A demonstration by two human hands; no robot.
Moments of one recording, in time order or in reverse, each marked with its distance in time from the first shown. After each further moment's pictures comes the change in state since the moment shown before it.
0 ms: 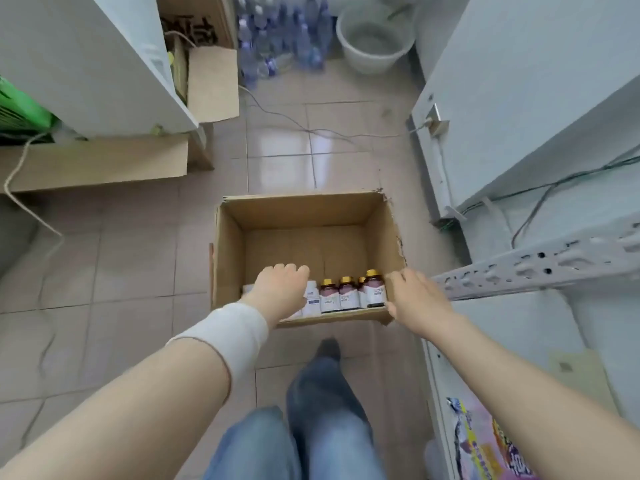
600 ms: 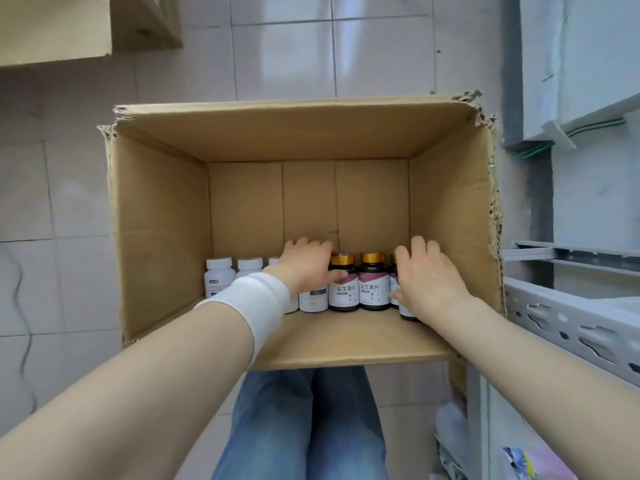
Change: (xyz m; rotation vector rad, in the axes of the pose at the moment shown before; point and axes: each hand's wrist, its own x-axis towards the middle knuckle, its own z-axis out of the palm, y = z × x) left_hand 0.210 0.000 0.144 -0.301 -0.316 -0.050; right_hand 0.189 0.010 0.114 -0.196 -0.176 -0.152
